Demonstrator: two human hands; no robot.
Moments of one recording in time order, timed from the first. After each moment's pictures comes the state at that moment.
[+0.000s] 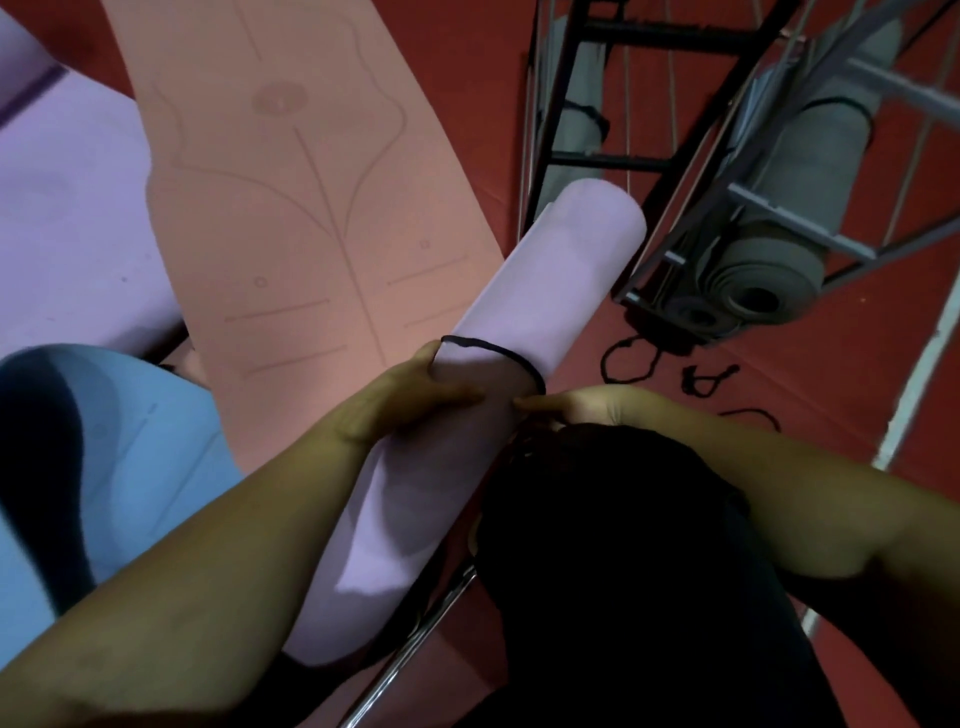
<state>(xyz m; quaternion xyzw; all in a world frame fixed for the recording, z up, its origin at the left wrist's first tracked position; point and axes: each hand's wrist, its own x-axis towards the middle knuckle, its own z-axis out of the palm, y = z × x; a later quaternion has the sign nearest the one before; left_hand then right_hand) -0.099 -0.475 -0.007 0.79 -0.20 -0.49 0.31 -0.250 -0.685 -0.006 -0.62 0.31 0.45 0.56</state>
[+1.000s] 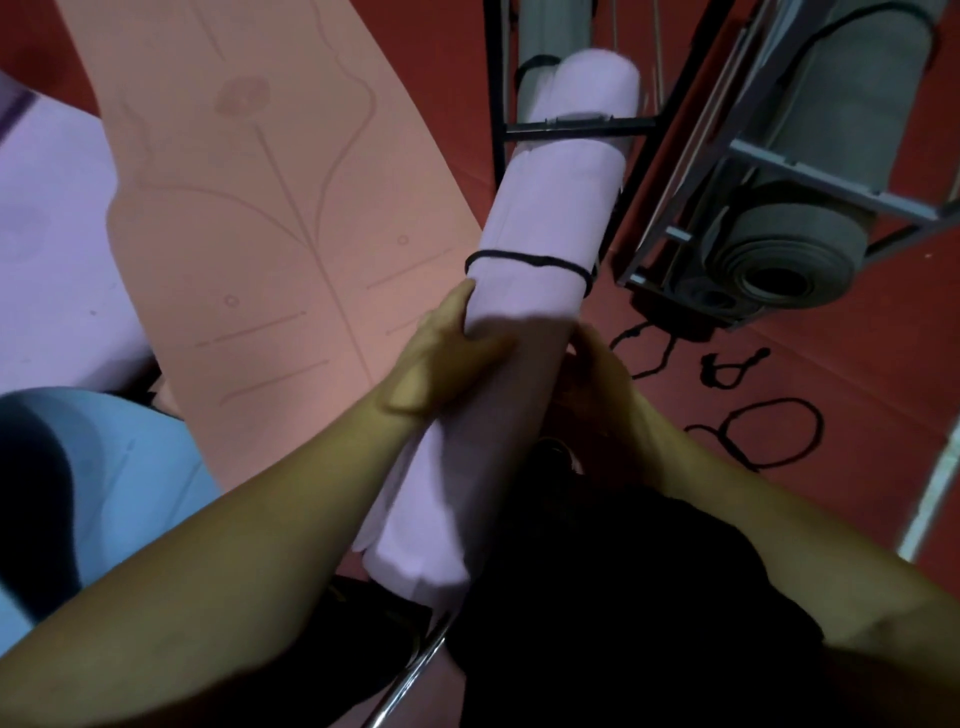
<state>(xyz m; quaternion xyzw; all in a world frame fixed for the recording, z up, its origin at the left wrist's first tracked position) -0.106 -0.590 -0.014 0.83 -0.23 -0.38 0.32 -0.244 -0.734 -0.098 -0.26 0.44 0.04 0.86</state>
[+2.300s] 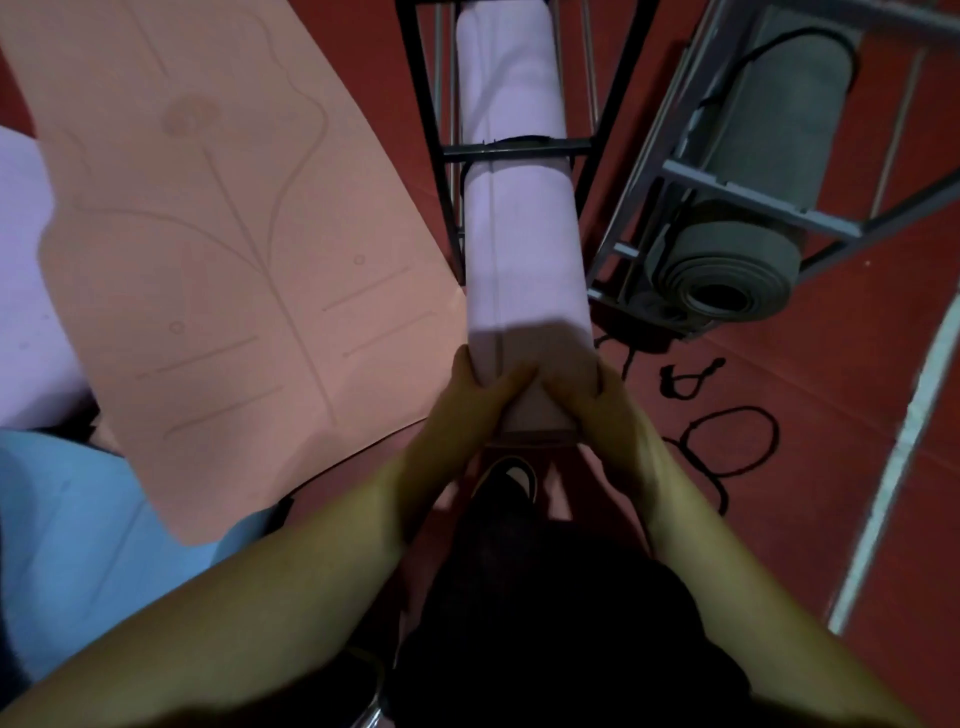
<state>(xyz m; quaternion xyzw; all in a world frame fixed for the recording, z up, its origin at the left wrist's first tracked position) -0.187 -0.642 -0.027 0.76 -0.05 -0.44 0.47 -0.302 -0.754 -0.040 -0.57 0.47 -0.04 0.68</state>
